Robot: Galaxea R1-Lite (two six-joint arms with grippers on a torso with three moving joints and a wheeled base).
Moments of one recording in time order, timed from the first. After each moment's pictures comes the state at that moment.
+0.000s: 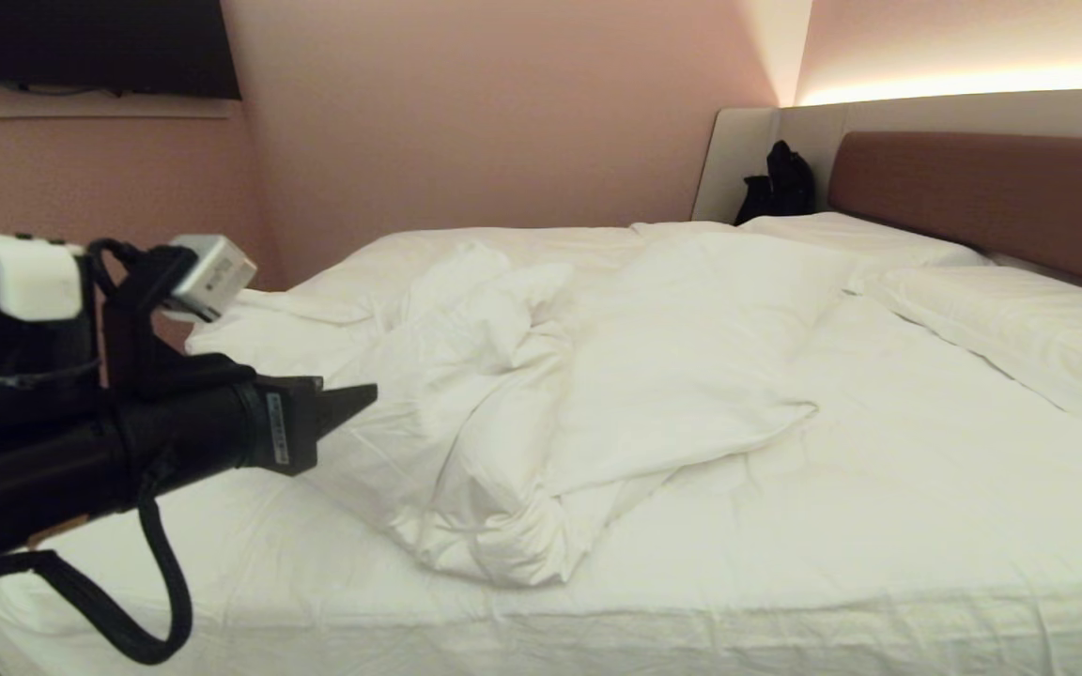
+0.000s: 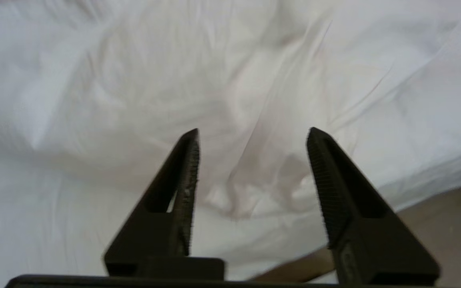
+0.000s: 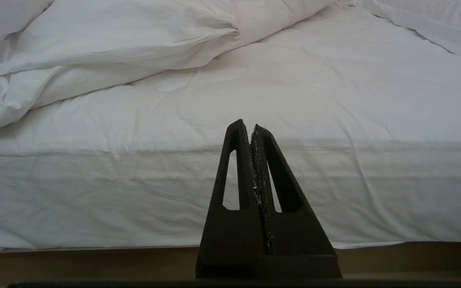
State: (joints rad) left arm -0.40 1.35 -0.79 -0.26 -0.04 -0.10; right arm 0.00 0.00 0.00 0.00 0.00 0.00
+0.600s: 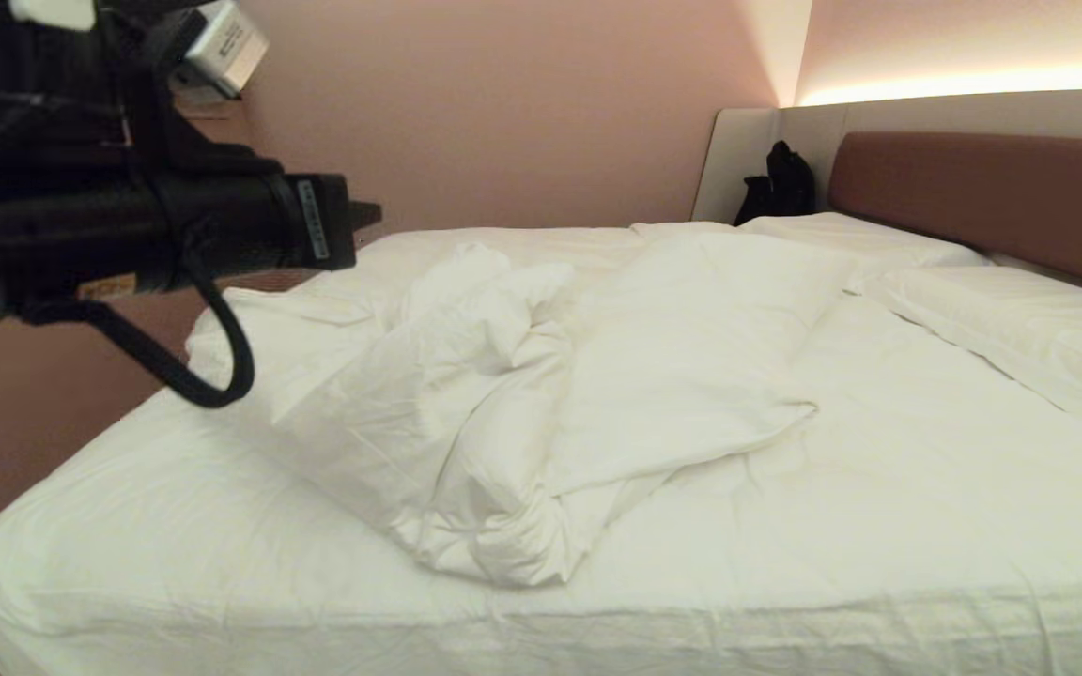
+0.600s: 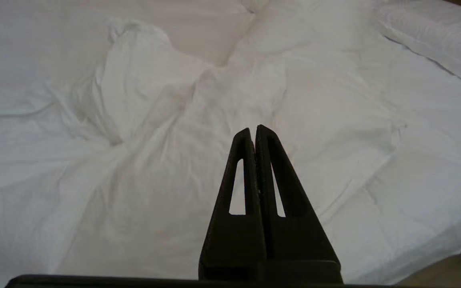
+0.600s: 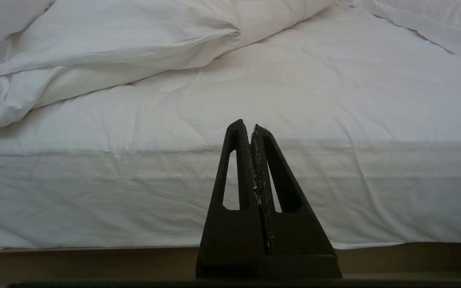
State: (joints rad) left arm -0.41 1.54 -1.33 -0.09 -0.05 -0.08; right arm 0.00 0.00 0.00 0.00 0.00 0.00
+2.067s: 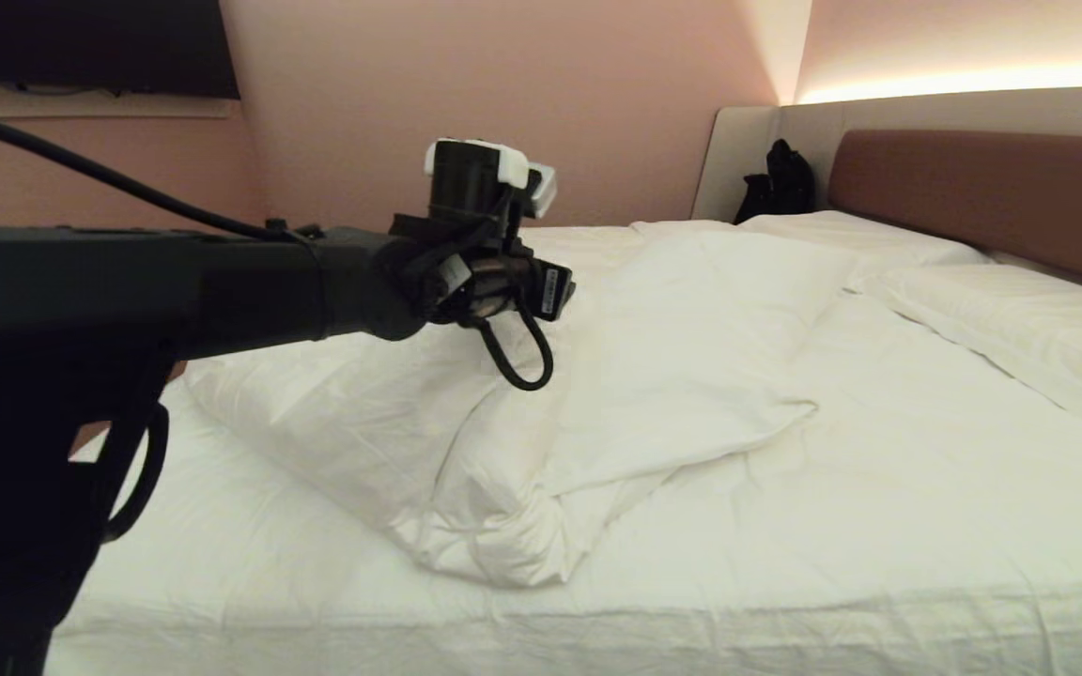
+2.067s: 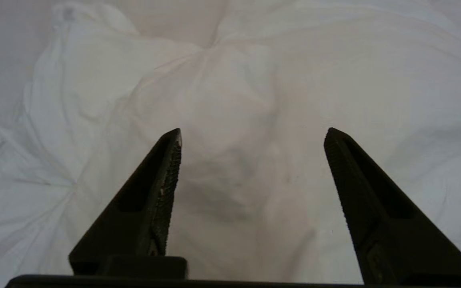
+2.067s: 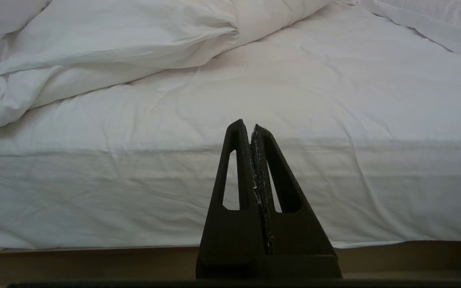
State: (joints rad) left arm -0.58 2.17 -1.91 0.02 0.16 0.10; right arm 0.00 0.00 0.00 0.00 0.00 0.00
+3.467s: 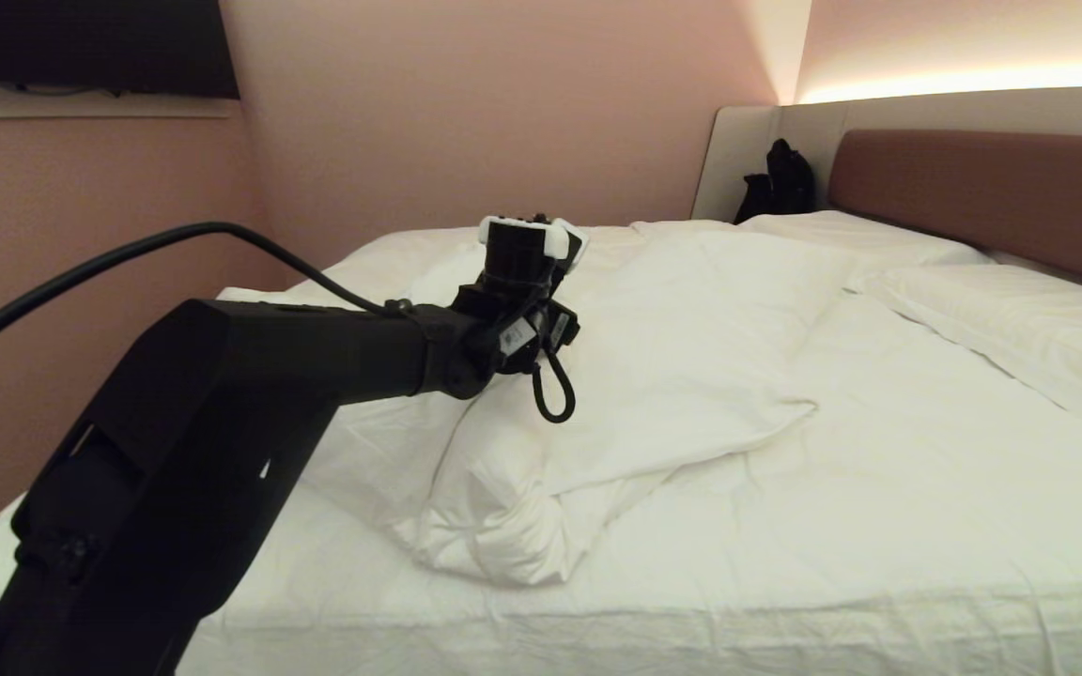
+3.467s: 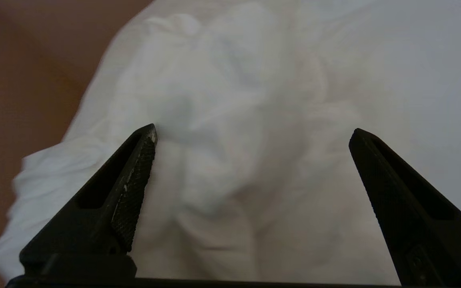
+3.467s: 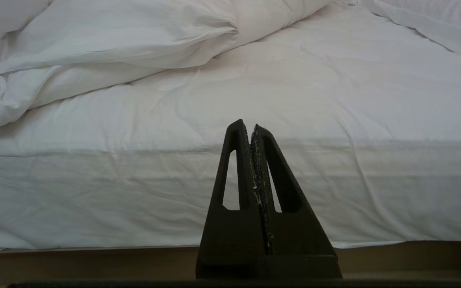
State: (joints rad) left arm -0.59 2.37 -1.95 -0.22 0.47 0.38; right arm 0.00 0.00 0.00 0.00 0.00 0.00
